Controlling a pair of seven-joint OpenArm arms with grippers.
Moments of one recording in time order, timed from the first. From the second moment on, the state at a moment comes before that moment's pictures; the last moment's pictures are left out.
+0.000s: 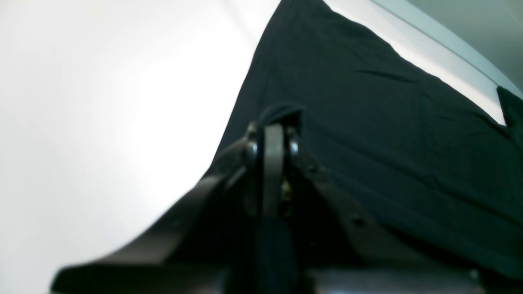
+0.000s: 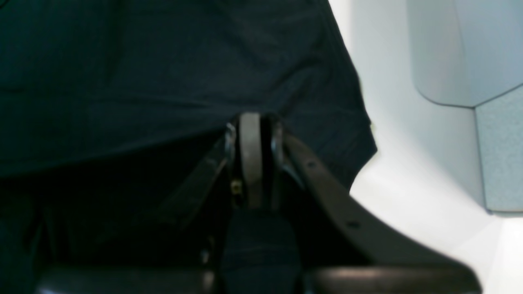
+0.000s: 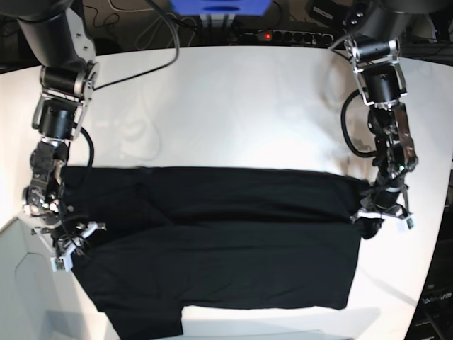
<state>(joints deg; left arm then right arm) -15.1 -18.4 -16.8 65.4 -32.5 -8.0 23.5 26.6 14.1 16.3 60.2 -0.6 25.8 -31.5</state>
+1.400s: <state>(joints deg) -6.6 -18.1 -17.7 60.5 -33.9 -8.6 20.2 9.3 16.8 22.8 75.9 -0.1 25.8 -31.5</state>
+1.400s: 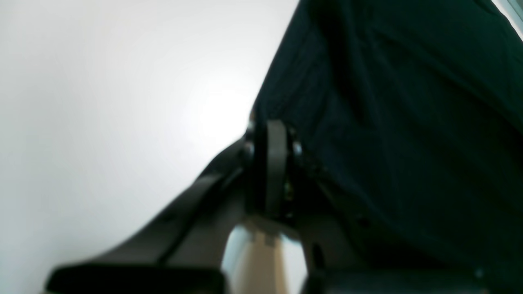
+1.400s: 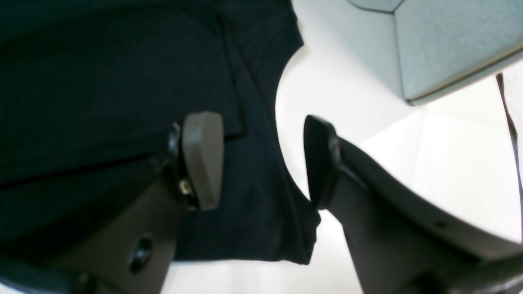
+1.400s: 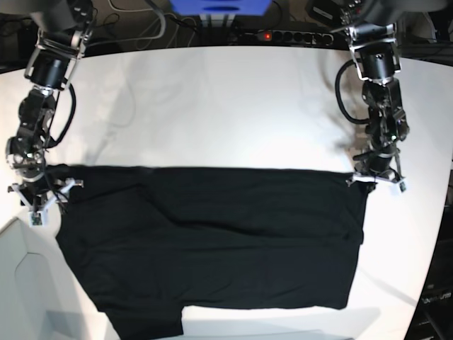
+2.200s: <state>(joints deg) -1.1 -18.4 -17.7 66.1 -37.6 -8.4 20.9 8.2 20.6 29.6 58.7 1.1 25.7 -23.5</state>
